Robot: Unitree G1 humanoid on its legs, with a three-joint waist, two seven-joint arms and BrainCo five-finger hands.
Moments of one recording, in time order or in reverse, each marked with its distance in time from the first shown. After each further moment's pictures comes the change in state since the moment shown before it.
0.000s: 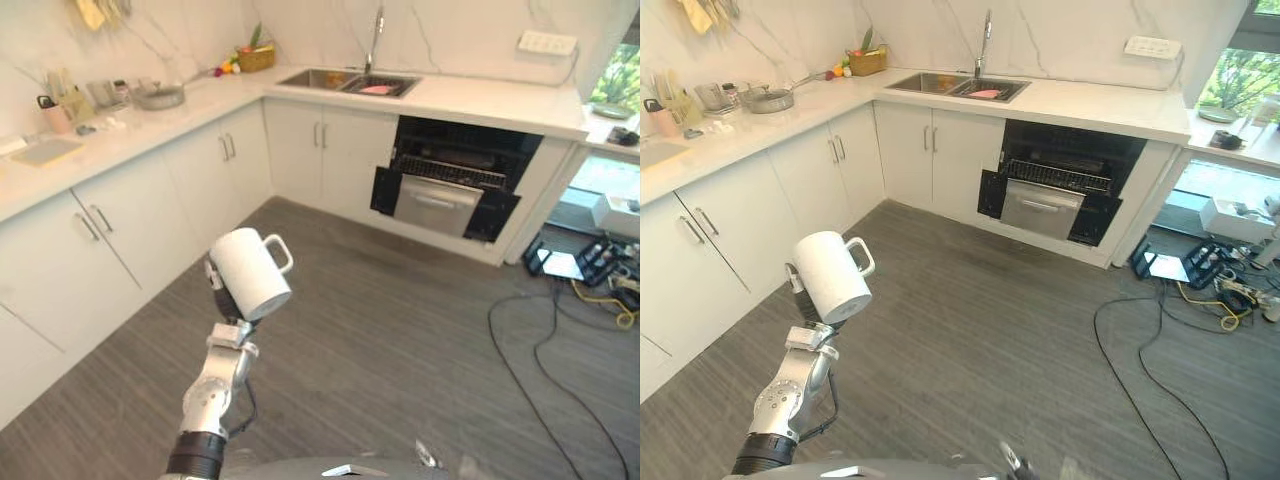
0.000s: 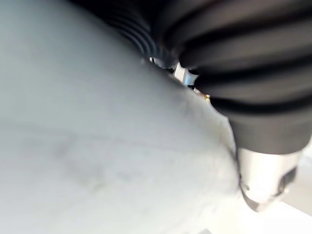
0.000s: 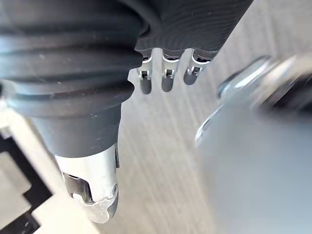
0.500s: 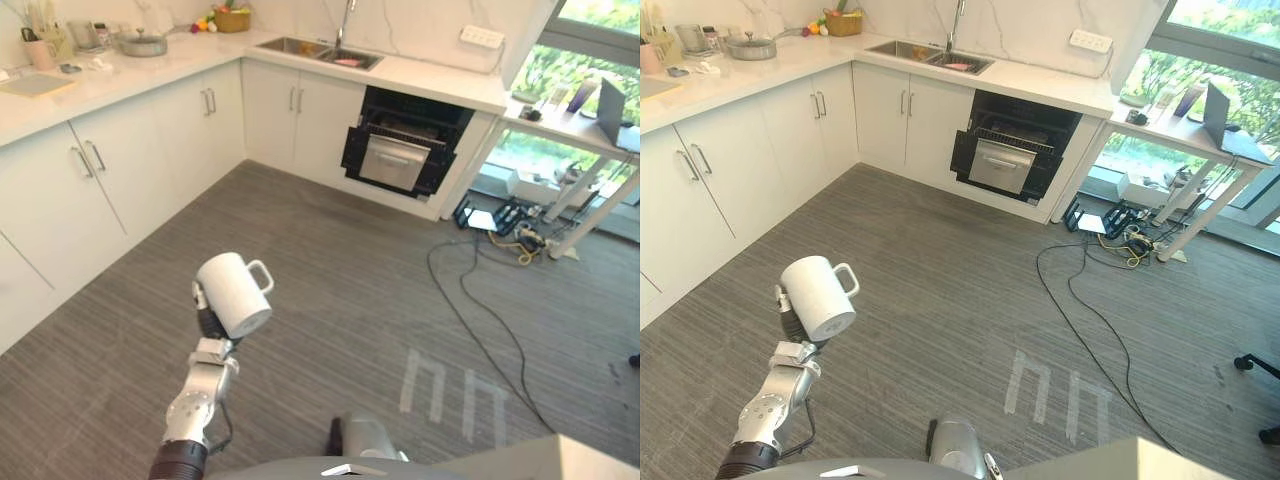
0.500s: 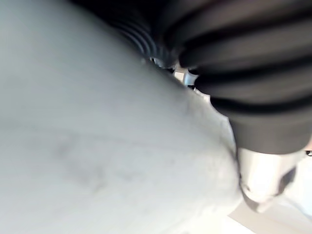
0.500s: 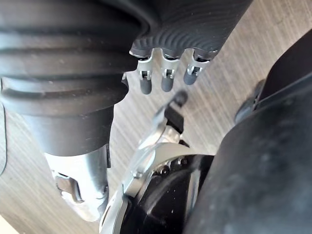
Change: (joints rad) left arm -0.006 0.075 0.004 0.189 0.045 -0.025 0.001; right arm 0.069 0.043 -0.064 0.078 0.022 0.167 0.037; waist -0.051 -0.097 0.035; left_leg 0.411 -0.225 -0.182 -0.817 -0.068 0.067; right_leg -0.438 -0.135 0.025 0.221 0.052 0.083
